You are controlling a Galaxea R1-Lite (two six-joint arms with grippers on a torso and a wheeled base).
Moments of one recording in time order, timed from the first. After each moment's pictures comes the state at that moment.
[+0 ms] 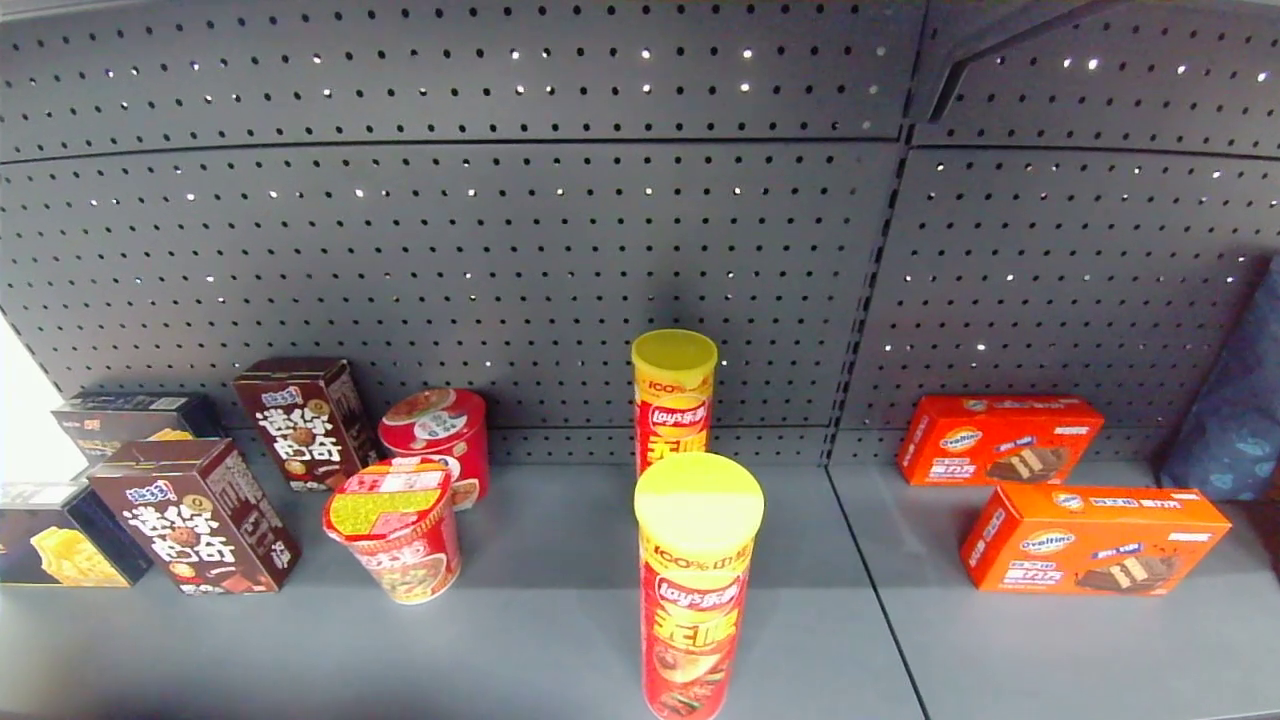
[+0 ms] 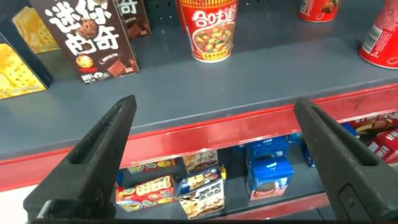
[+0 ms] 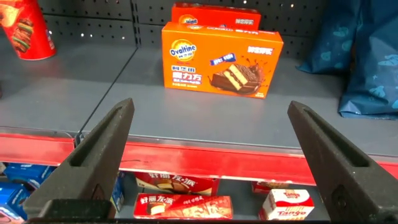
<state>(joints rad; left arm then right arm) -0.06 0.08 0.00 0.01 -0.12 0.07 0.00 0.00 -0.01 -0.06 0.05 -0.07</state>
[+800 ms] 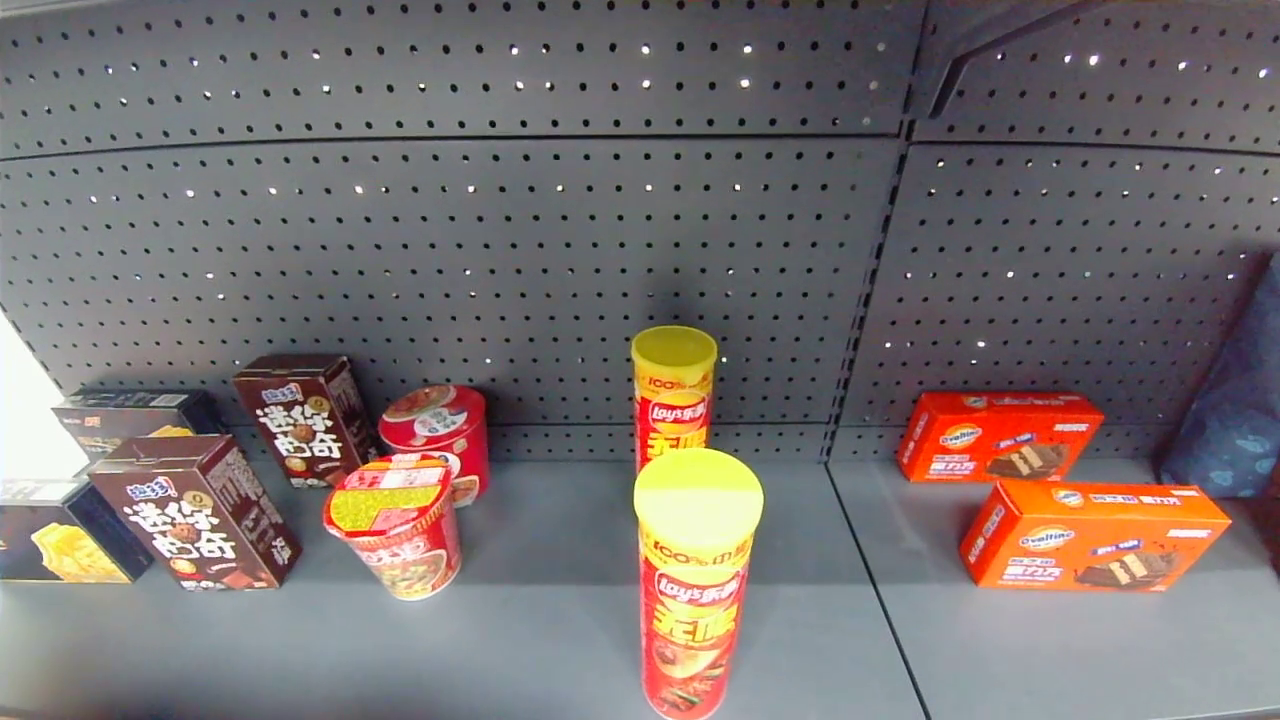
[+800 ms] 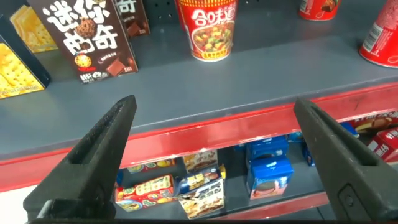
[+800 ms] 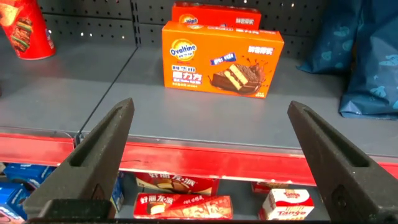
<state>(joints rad) -0.06 0.08 0.00 0.01 -0.12 0.07 0.00 0.00 -0.01 -0.06 0.05 -0.06</state>
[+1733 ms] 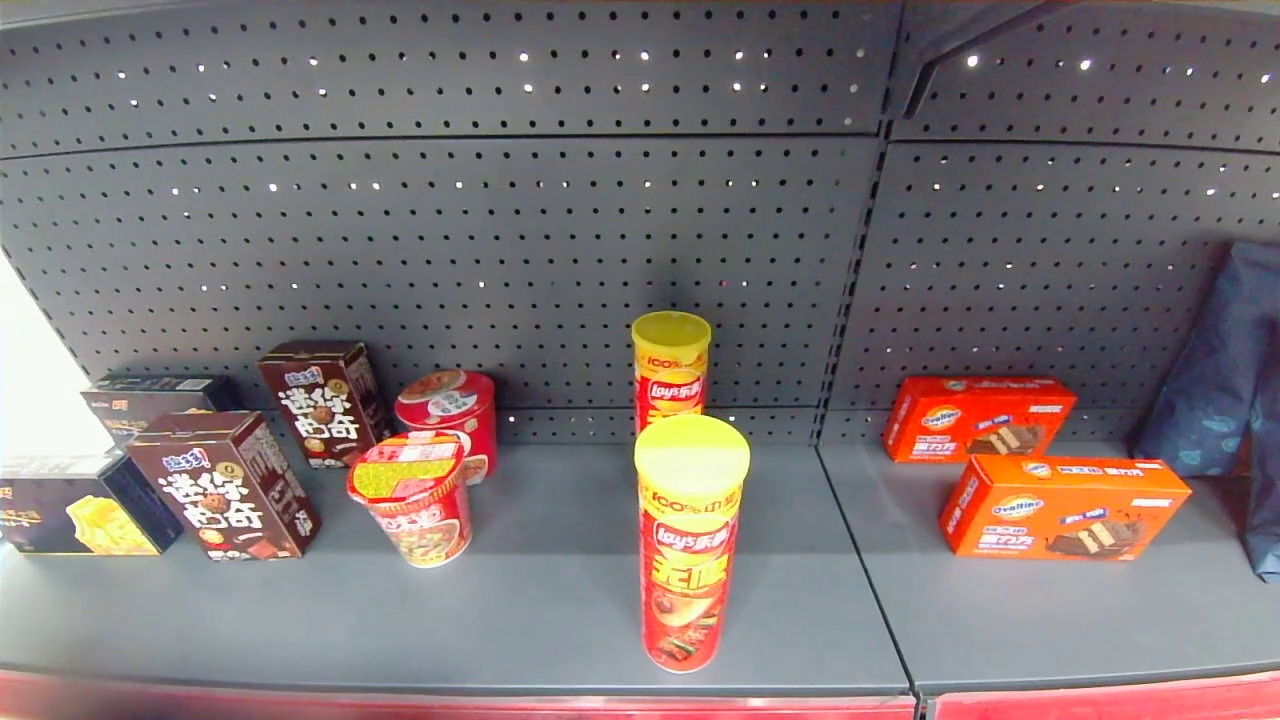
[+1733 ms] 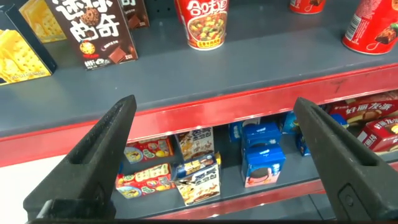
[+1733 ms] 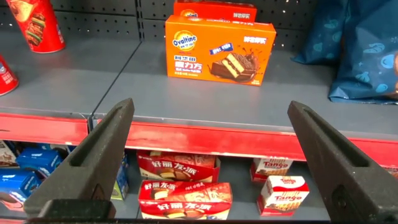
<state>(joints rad) -0.06 0.08 0.00 0.01 -0.12 0.07 0.00 0.00 -0.01 -0.06 0.05 -0.06</state>
